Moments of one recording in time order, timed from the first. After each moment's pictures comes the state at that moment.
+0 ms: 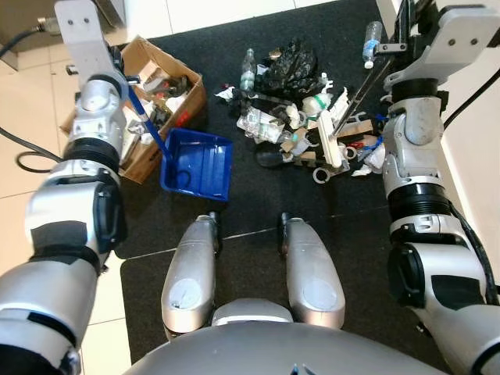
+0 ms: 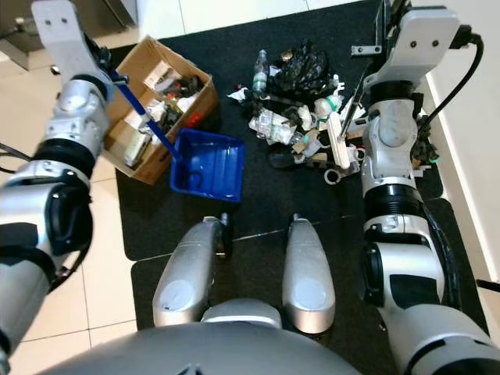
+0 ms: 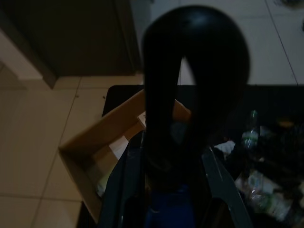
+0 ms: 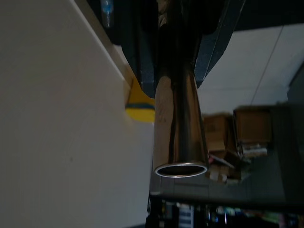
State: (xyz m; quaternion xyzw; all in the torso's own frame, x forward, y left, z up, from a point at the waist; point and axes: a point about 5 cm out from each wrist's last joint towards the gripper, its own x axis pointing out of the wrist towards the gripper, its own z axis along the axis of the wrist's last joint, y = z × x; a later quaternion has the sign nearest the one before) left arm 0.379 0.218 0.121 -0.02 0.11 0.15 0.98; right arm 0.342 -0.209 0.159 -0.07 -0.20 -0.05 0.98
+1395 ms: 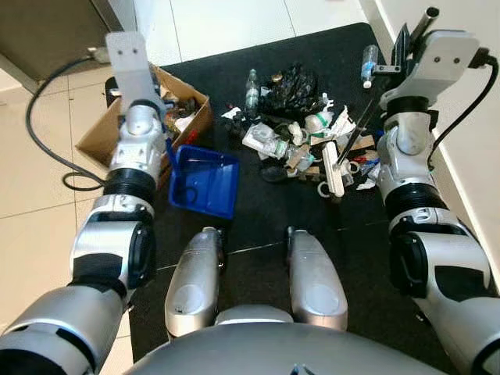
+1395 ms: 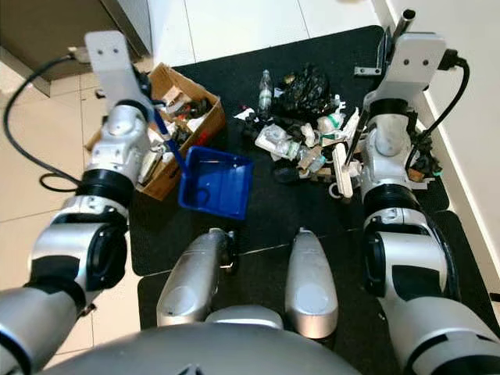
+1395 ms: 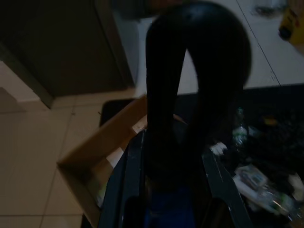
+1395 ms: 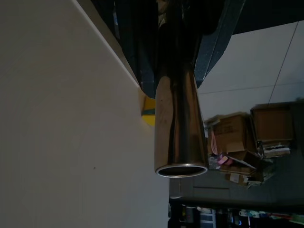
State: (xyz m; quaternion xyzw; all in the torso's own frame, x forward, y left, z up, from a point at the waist) left arm 0.360 0.185 0.106 0.02 0.11 0.13 0.99; right arm 0.343 -0.218 0.135 -0.06 -0.16 -0.09 0.98
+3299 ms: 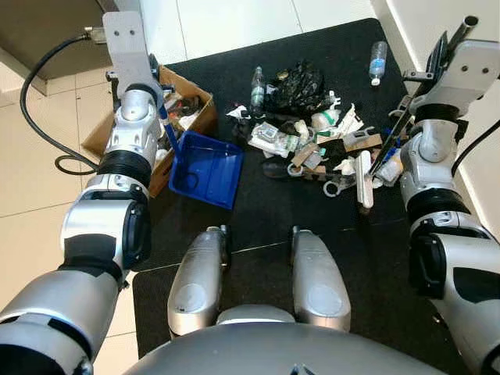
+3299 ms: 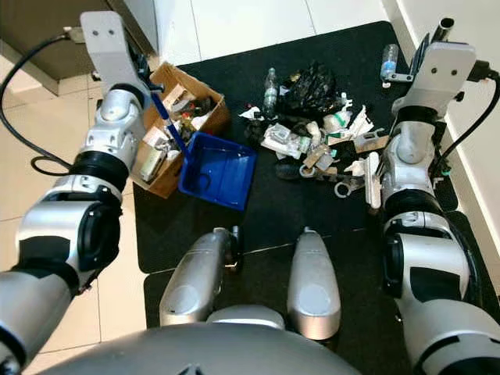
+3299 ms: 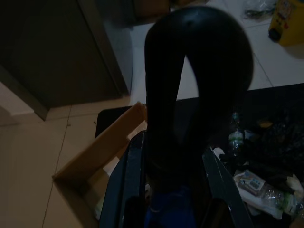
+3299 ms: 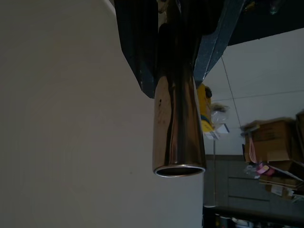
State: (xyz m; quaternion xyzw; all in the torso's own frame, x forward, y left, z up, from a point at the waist) left arm 0.376 0.178 0.111 0.02 0.10 0.09 0.99; right arm 0.331 -0.259 0.135 -0.12 -0.17 -0.17 0.96
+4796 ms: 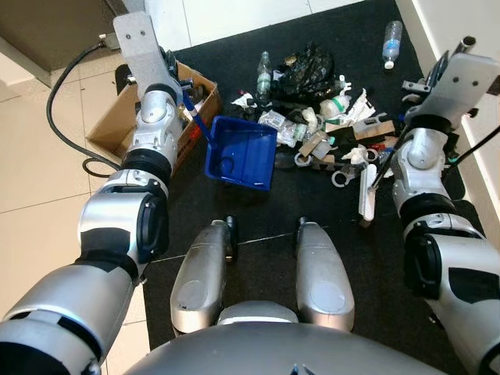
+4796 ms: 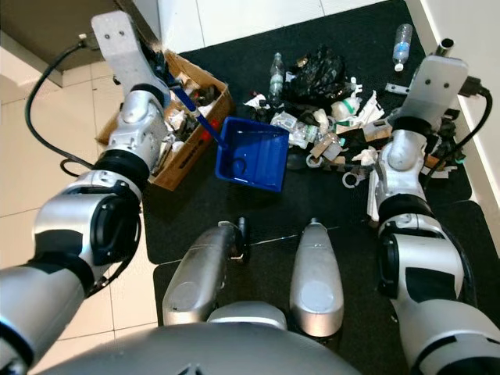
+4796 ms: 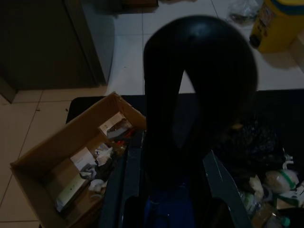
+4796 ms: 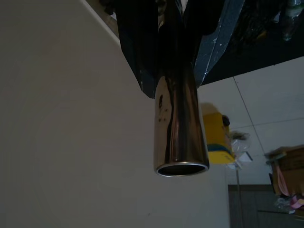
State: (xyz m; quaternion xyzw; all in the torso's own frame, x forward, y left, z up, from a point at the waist) left arm 0.378 0.144 0.110 -0.06 0.08 0.08 0.99; right arm 0.332 -0.251 0.119 -0.11 -0.13 -0.22 0.96
